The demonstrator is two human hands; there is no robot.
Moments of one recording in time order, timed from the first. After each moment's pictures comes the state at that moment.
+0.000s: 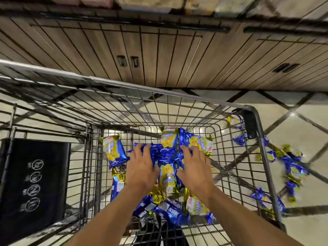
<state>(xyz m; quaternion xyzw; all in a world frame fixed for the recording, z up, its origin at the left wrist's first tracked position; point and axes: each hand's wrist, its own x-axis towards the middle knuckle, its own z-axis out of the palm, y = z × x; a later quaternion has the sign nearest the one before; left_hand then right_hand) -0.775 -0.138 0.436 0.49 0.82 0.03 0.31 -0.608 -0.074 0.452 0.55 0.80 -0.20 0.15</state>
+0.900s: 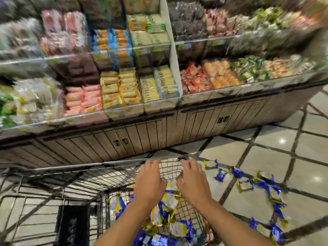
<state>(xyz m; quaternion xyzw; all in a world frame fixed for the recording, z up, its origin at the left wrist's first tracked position) -0.703 -0.100 0.762 0.64 0.74 0.13 0.17 -0.549 -0.071 0.750 0.61 0.77 -0.17 -0.09</state>
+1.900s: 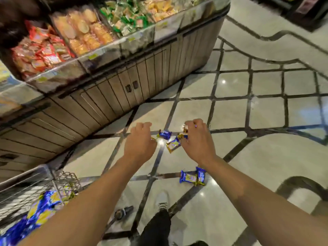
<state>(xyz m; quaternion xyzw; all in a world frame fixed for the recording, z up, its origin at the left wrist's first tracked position) -0.206 0.051 0.710 0.76 0.61 0.04 0.21 -0.016 0.005 0.709 0.76 0.63 -0.13 -0.11</state>
